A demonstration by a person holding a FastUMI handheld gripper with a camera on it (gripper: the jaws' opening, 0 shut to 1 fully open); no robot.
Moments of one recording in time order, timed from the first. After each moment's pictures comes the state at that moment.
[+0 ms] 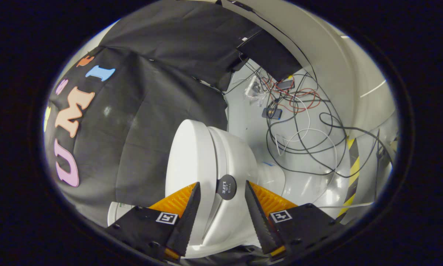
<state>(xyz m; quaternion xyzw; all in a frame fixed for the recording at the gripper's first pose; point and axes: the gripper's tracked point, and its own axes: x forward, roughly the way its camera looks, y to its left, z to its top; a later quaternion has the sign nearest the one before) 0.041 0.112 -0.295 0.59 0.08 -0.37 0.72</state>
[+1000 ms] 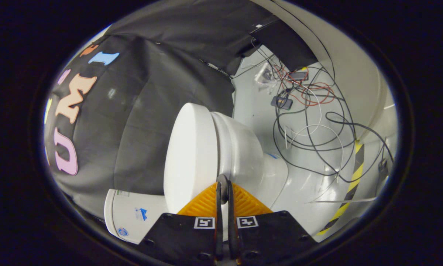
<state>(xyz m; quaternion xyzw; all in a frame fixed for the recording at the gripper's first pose) 0.054 0.113 -0.289 0.57 0.13 -0.30 0.75</state>
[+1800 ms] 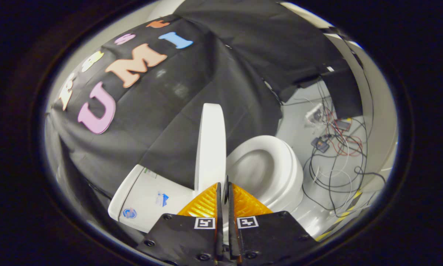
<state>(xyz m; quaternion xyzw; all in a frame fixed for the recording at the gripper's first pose) 0.079 0.162 -0.139 0.39 0.08 -0.22 0.89</state>
